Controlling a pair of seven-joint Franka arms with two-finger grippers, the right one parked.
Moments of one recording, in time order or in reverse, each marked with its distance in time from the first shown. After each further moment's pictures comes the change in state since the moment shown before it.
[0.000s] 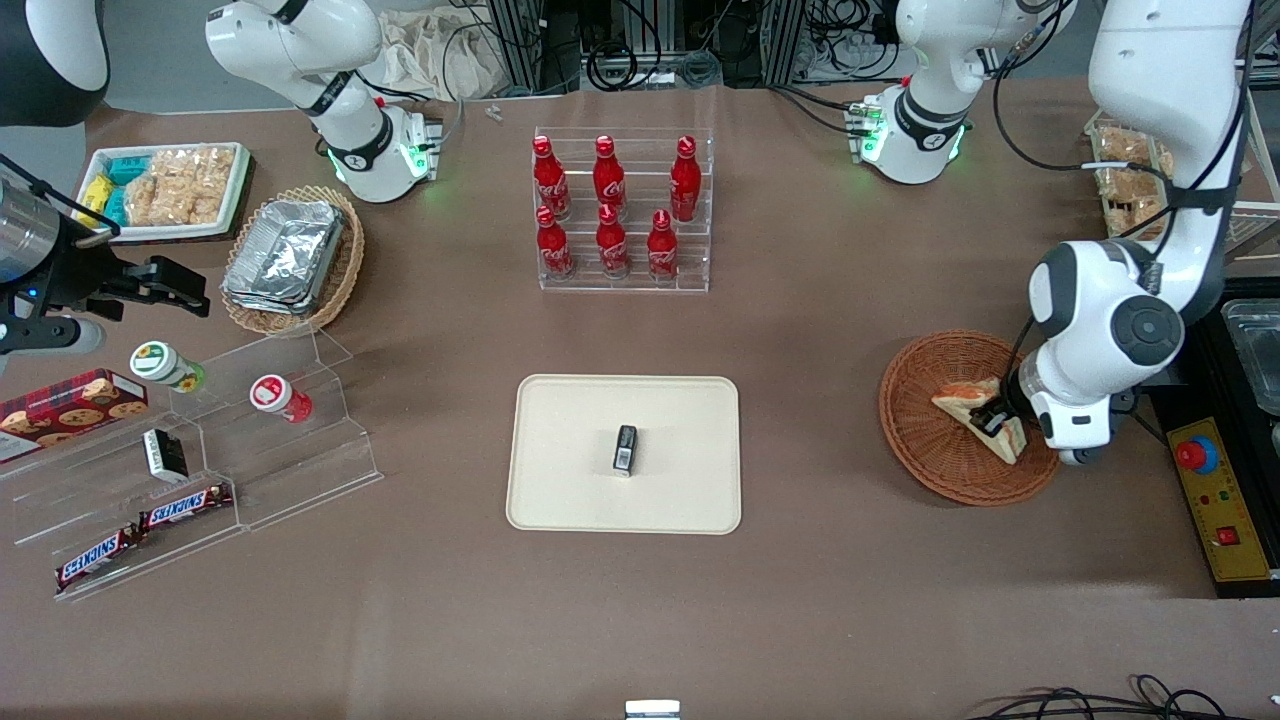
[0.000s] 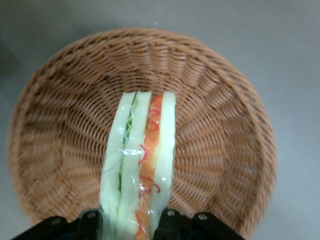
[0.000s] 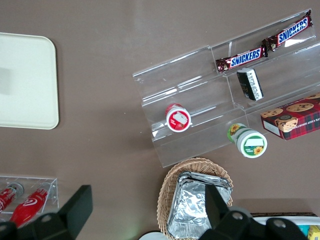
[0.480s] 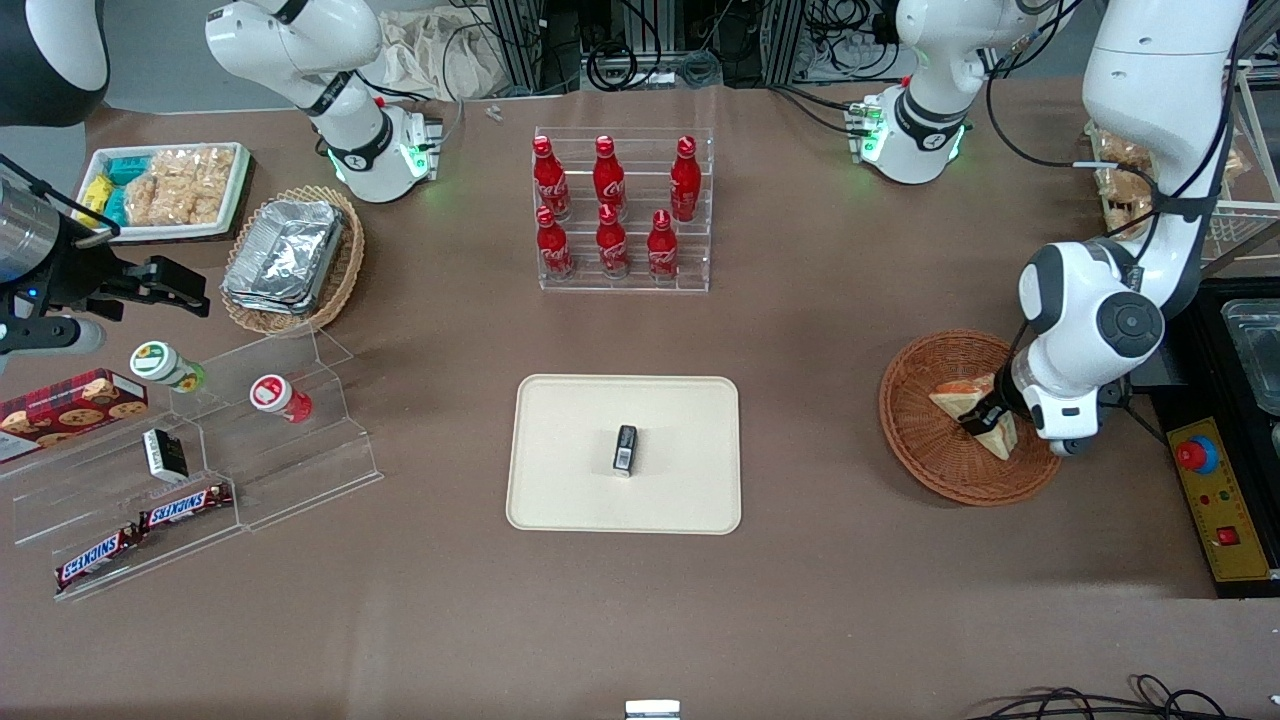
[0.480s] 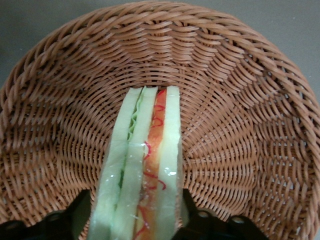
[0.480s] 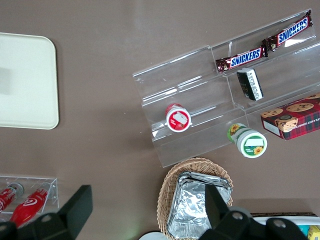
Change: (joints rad) arm 0.009 0.046 0.038 -0.168 -0.010 0.280 0.013
